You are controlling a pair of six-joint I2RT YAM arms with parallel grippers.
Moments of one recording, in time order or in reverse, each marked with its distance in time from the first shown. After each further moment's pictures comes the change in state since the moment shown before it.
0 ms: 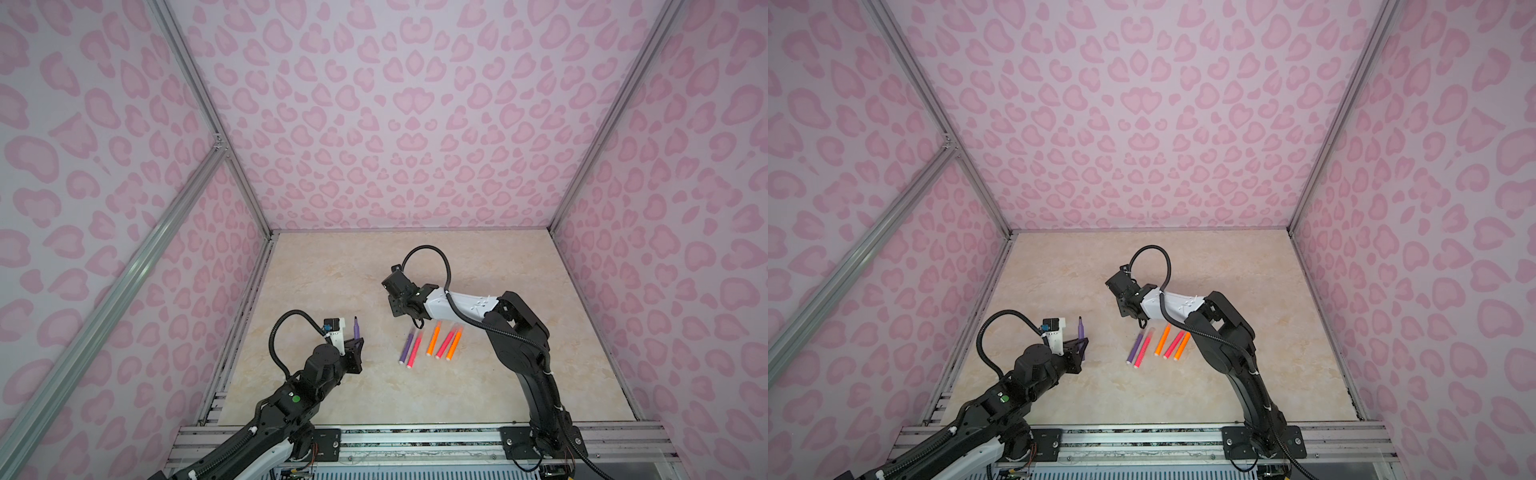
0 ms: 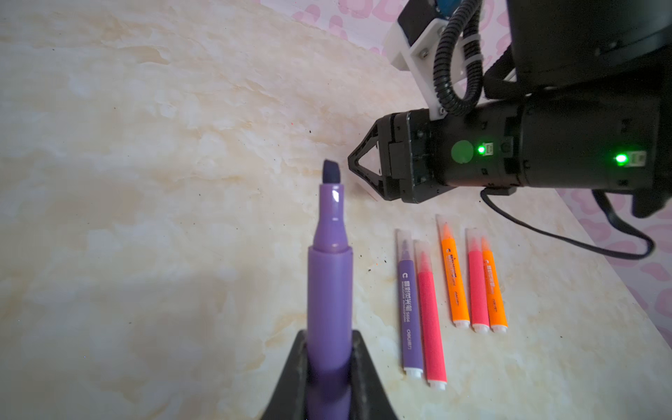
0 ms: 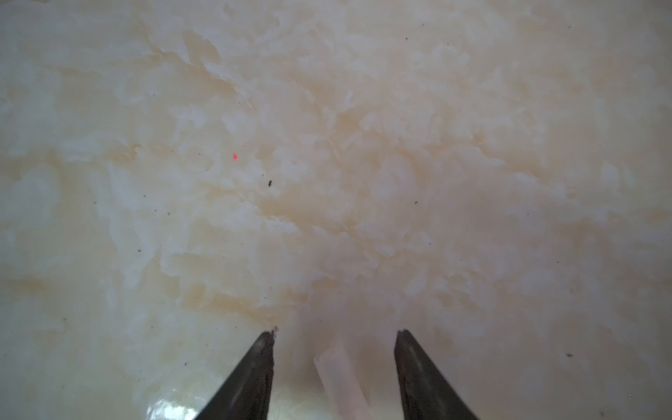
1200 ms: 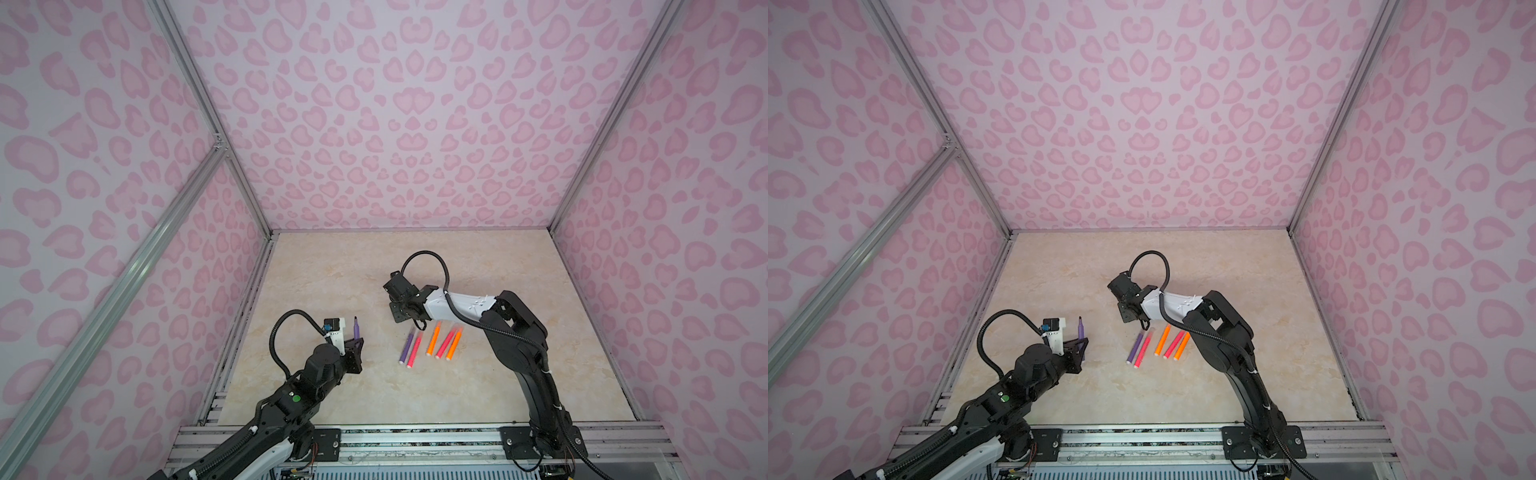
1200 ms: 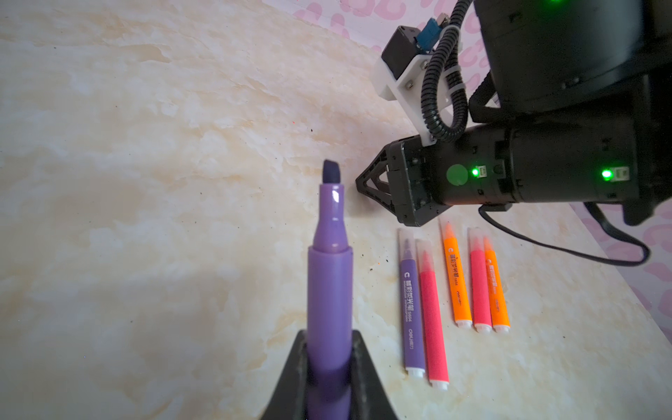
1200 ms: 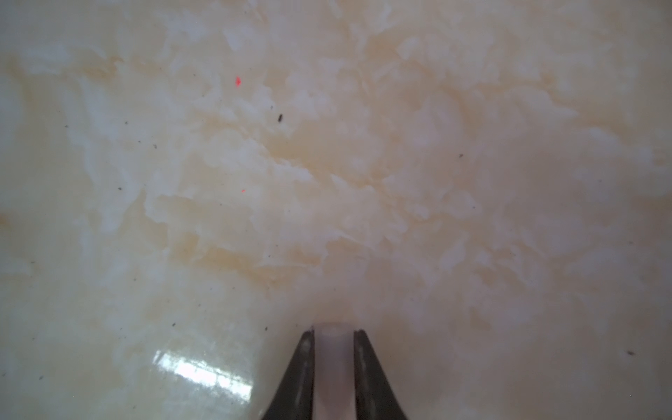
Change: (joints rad) left arm 0.000 0.005 0.000 0.000 -0.002 0.000; right arm 0.004 -0.001 -0.021 -0.031 -0.062 -0.016
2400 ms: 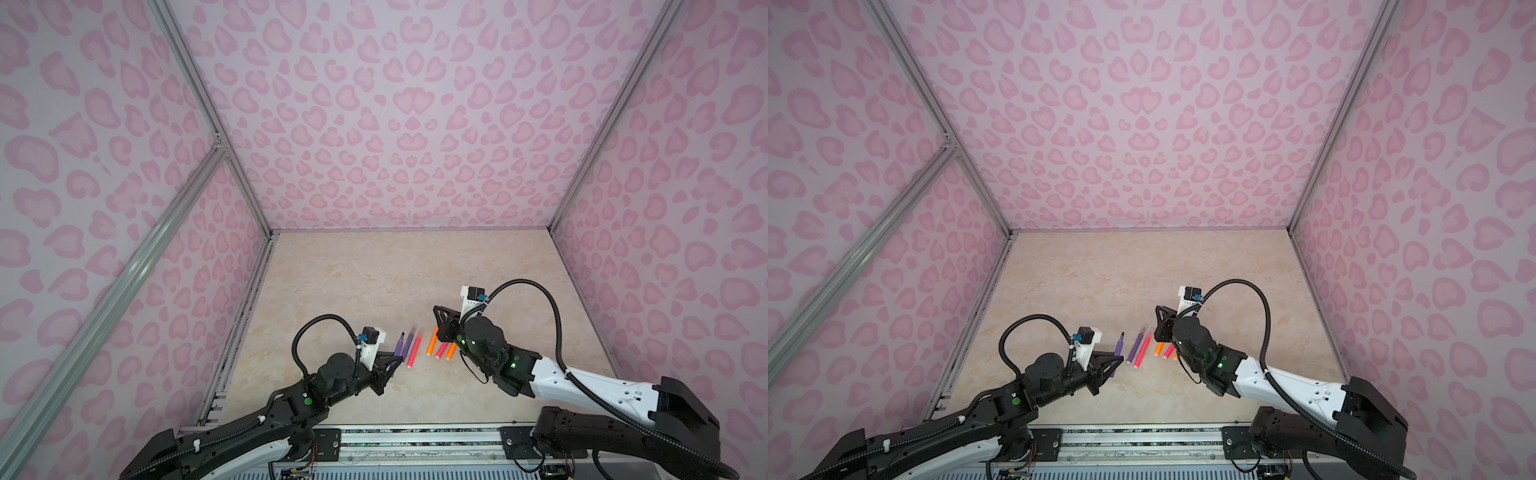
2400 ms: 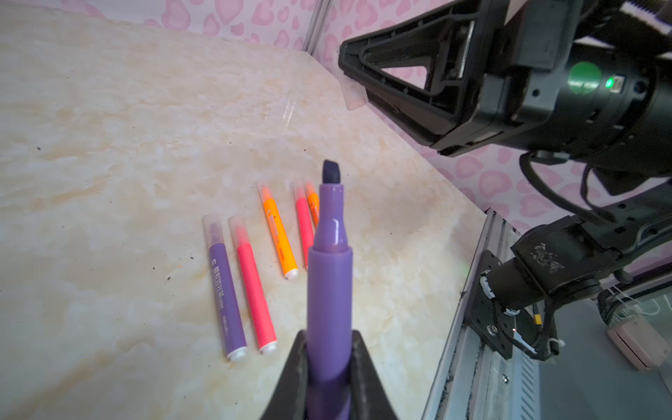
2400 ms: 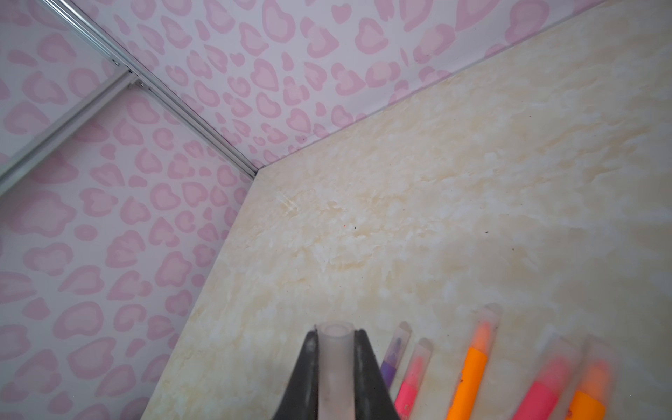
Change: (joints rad) left arm -0.318 0.116 0.021 0.282 0.214 0.110; right arm 0.163 -1.059 -0.989 0.721 0.180 0.449
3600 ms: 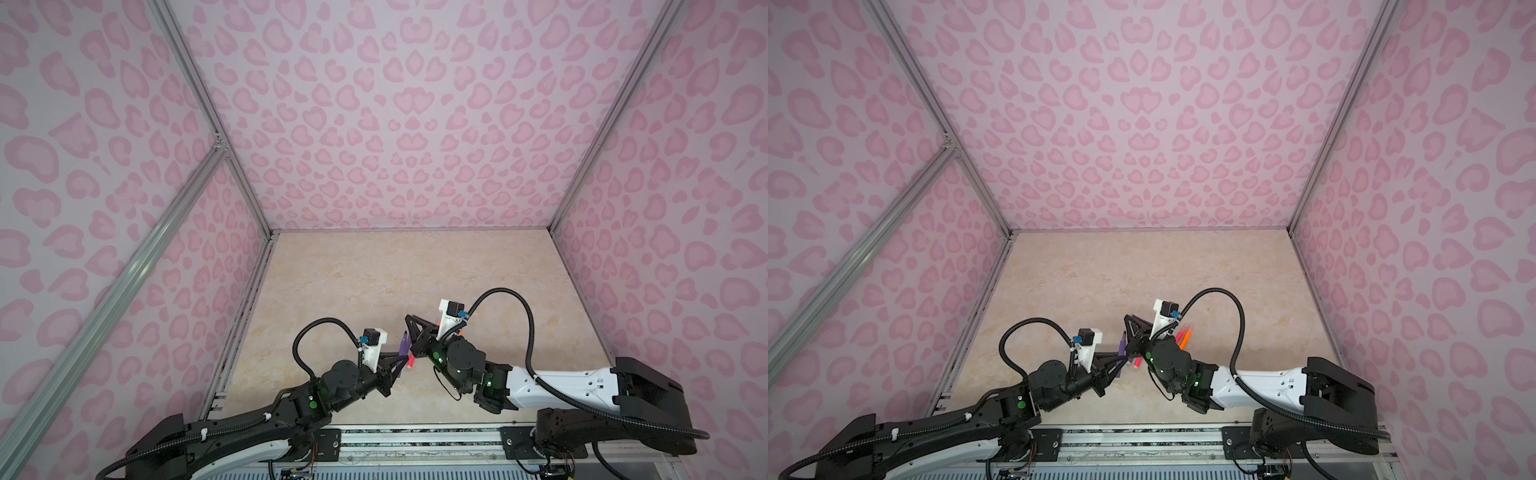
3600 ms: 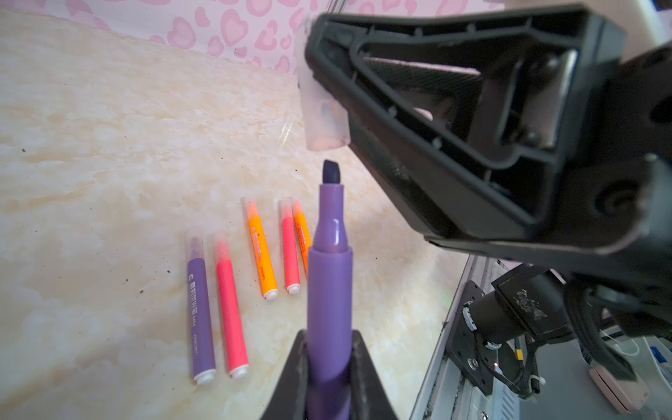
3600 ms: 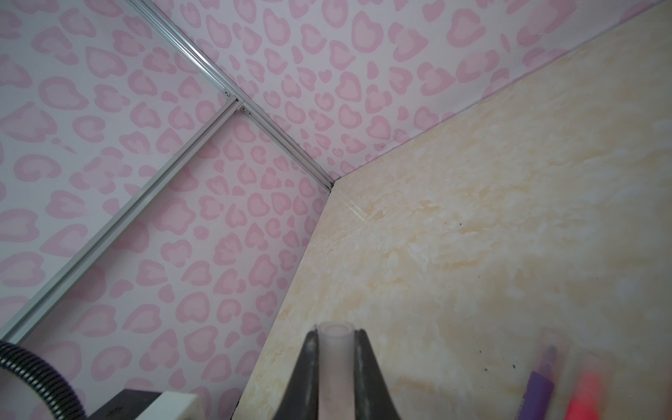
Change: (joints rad) left arm -0.105 0.055 -0.006 0.113 -0.151 -0.087; right arm 0.225 0.203 0.039 0.345 0.130 0.035
